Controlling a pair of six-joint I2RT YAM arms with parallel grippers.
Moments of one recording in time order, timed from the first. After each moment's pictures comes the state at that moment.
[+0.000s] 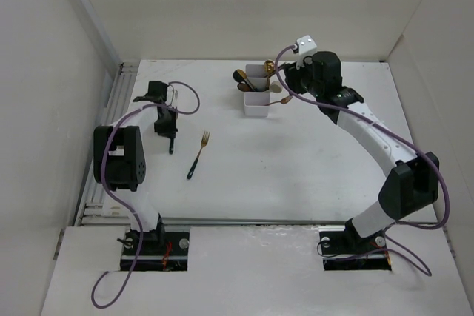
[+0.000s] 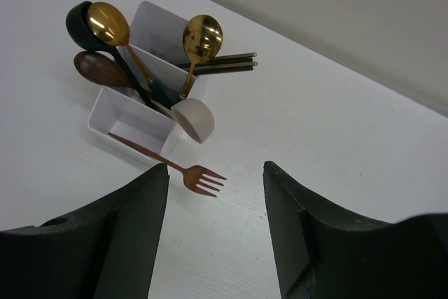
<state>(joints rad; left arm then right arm) -0.03 1.81 1.21 -0.62 0.05 -0.04 0.39 1.55 1.37 -0.17 0.04 -0.15</state>
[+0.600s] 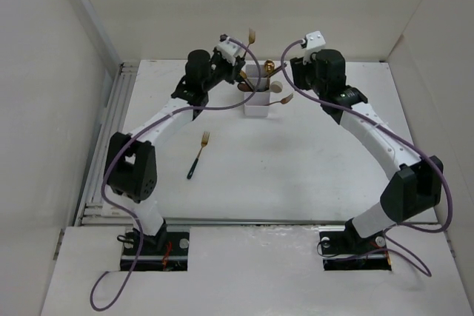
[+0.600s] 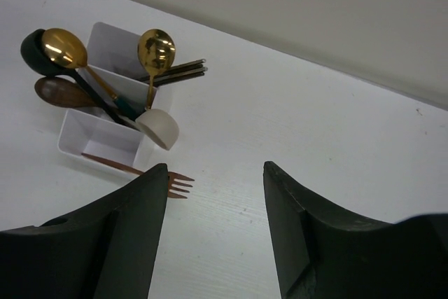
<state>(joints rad) -0.42 1.72 1.37 0.30 0.30 0.15 0.38 1.54 1.40 -0.17 0.17 -0.12</state>
